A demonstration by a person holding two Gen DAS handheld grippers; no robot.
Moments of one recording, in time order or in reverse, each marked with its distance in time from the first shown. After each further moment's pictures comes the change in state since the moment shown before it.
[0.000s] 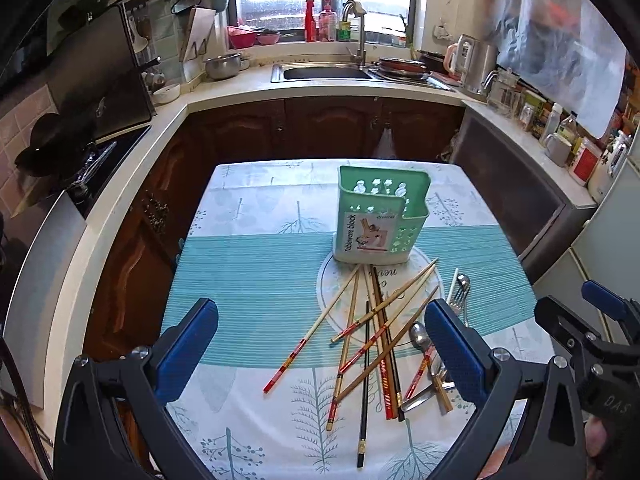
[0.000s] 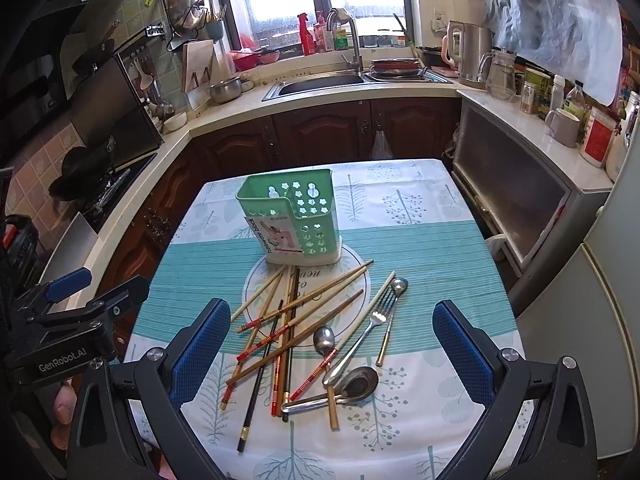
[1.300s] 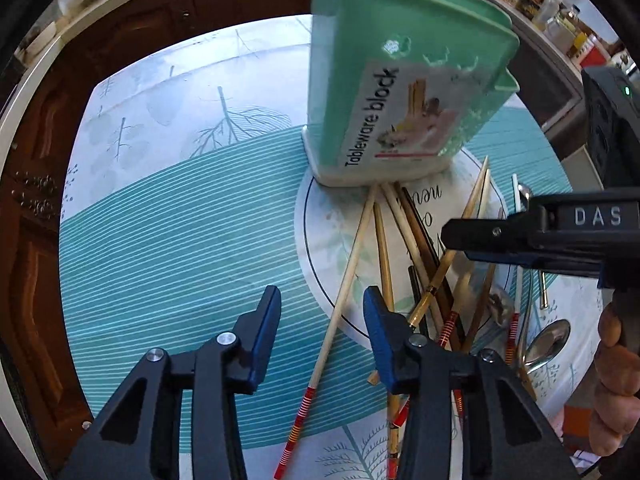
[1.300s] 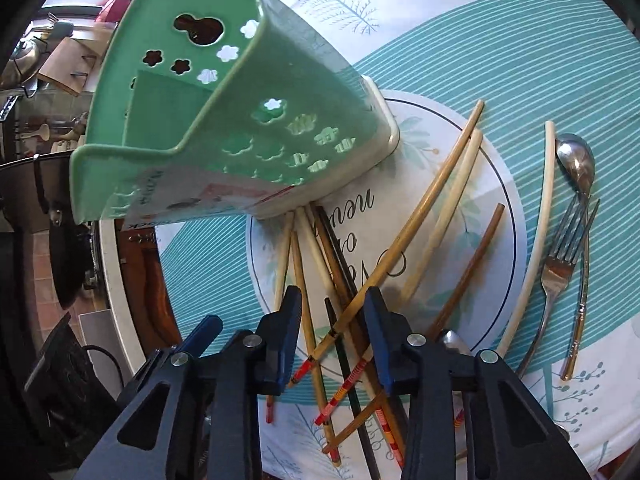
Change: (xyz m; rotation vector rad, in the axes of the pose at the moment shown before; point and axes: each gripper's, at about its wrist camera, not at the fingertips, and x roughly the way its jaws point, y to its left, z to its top) left arm 0.234 0.003 -0.008 0.214 0.452 -0.184; right arm 0.316 -0.011 -0.005 0.552 0.621 0.211
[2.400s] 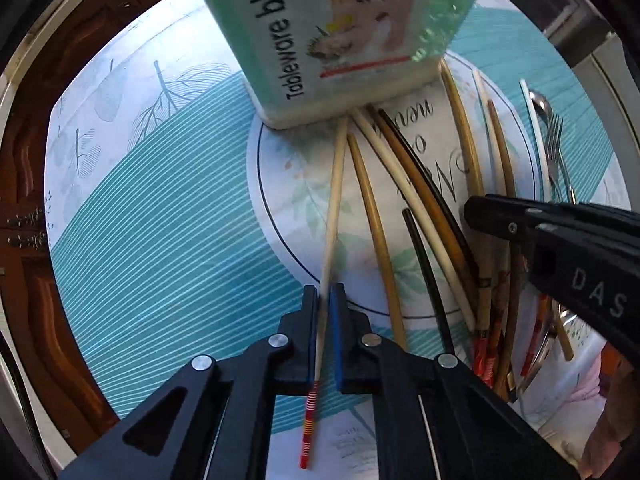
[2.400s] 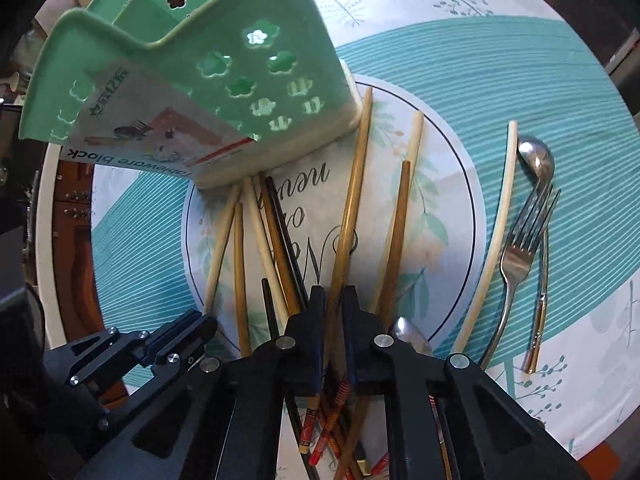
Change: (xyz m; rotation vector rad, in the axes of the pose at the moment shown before) left arm 0.054 -0.042 0.018 0.186 0.255 0.097; right arm 0.087 0.051 -0.053 -0.115 -0.027 -0.242
